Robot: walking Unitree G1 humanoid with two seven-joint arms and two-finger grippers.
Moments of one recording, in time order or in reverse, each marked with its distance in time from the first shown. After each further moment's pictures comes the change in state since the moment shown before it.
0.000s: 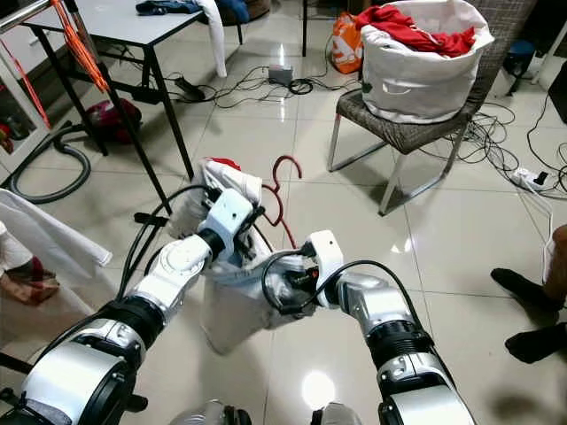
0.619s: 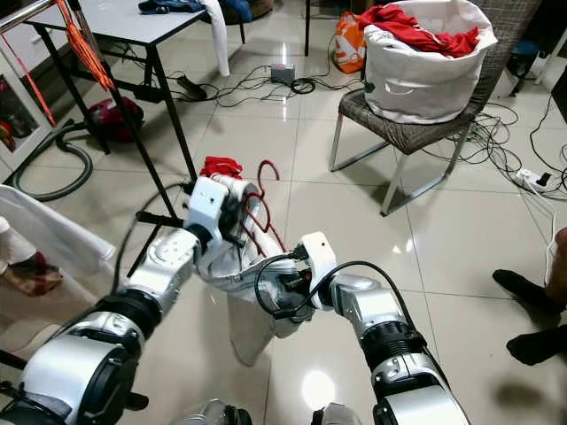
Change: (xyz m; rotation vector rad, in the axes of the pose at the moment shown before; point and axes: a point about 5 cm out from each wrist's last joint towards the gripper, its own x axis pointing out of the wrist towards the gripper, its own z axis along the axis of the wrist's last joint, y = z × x) left arm -0.004 0.017 -0.018 -0.303 0.118 0.138; right arm 0.005 0.008 0.000 -0.013 -0.007 0.029
